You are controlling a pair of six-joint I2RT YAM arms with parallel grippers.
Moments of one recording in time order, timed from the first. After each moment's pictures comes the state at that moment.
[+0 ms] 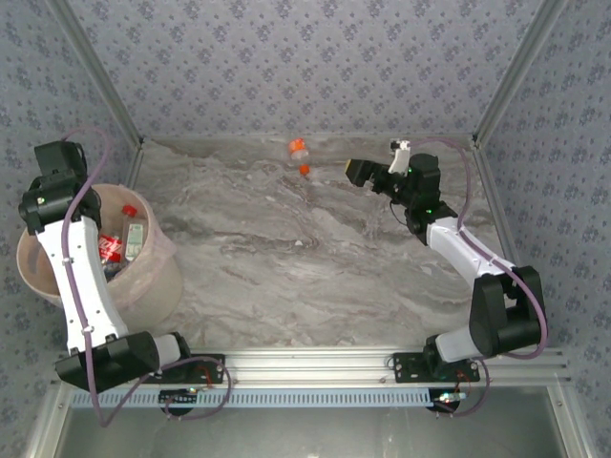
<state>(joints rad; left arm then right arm) 0.35 1.25 1.63 -1.32 -0.58 0.22 0.23 1.43 0.94 0.27 -0.43 0.54</state>
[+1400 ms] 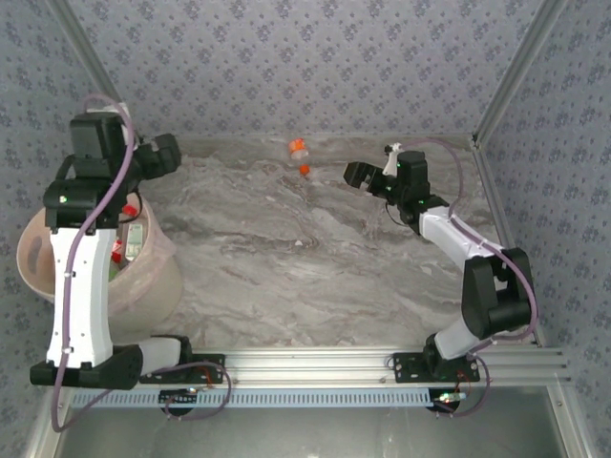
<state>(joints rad) -0.11 1.24 1.80 -1.07 -0.18 -0.26 0.25 1.56 1.04 0.08 -0.33 0.54</state>
